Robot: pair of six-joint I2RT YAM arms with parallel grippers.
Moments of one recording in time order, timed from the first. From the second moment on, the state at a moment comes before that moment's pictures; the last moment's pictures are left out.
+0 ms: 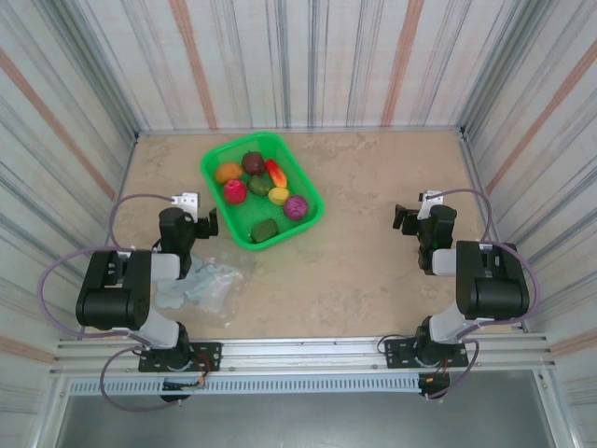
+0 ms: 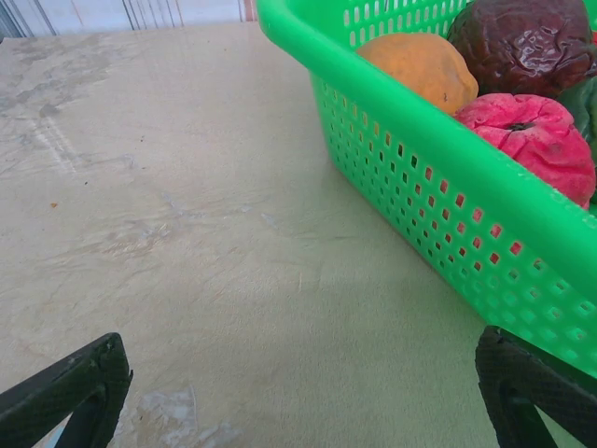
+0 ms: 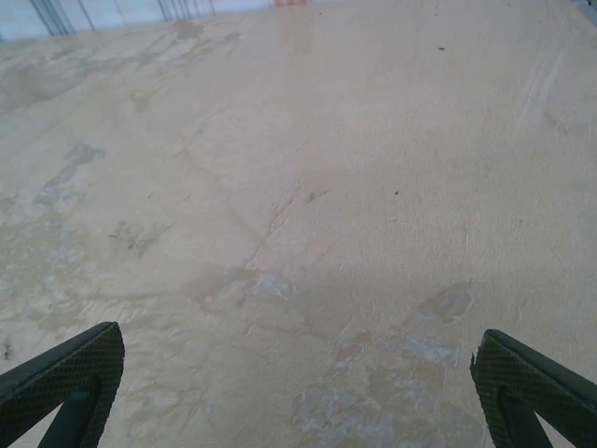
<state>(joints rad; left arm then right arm) -0.02 1.52 0.40 0.70 0.01 0.06 -0.07 1.55 0.40 0.73 -0.08 0.07</state>
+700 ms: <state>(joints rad) -0.04 1.52 0.40 0.70 0.00 0.06 -0.07 1.55 0.40 0.73 -0.08 0.07</state>
